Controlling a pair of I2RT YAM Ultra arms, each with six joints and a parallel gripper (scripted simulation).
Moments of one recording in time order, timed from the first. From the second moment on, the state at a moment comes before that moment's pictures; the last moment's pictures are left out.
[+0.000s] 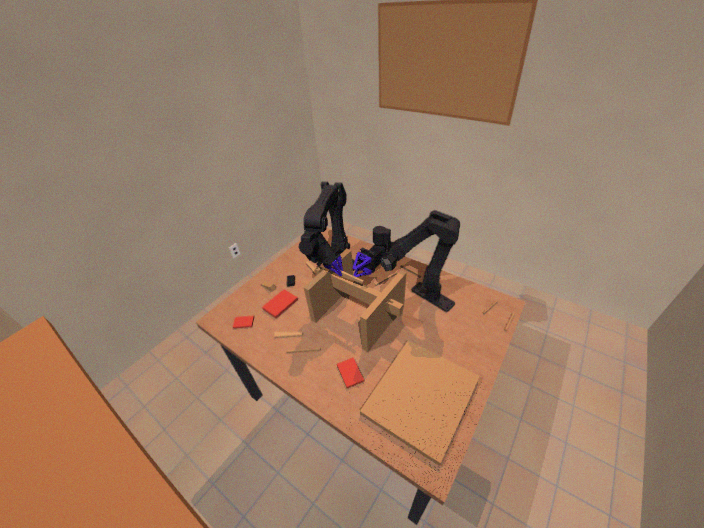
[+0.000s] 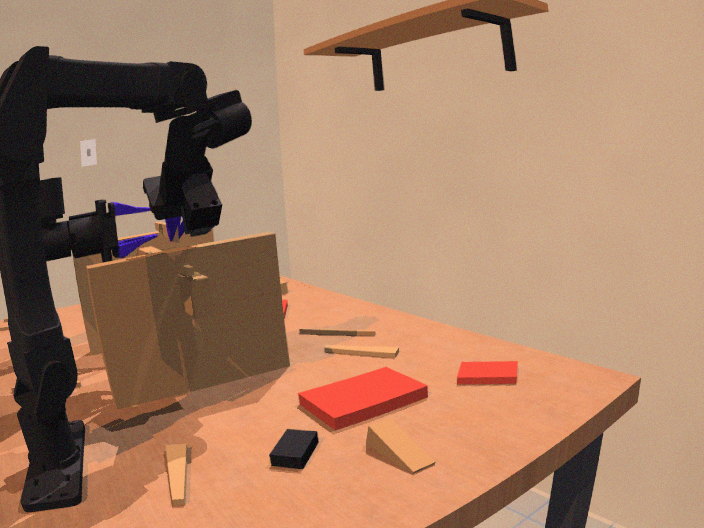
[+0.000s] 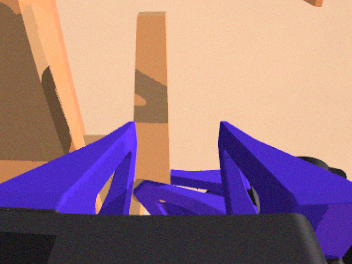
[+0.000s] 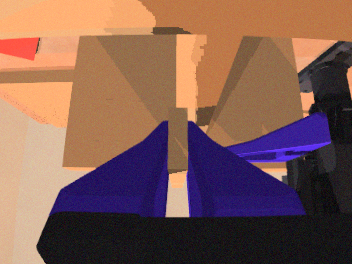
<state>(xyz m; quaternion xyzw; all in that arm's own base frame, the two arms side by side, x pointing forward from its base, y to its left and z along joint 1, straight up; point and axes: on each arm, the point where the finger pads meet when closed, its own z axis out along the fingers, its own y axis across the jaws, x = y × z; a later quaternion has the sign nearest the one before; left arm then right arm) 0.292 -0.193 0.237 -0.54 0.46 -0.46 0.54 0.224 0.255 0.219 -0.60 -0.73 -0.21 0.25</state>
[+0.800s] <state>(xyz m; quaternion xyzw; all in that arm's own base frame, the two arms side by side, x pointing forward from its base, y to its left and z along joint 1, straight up) 0.298 -0.205 0.305 -0.51 0.49 -0.49 0.51 0.224 0.255 0.219 -0.60 -0.73 -0.21 0.25</state>
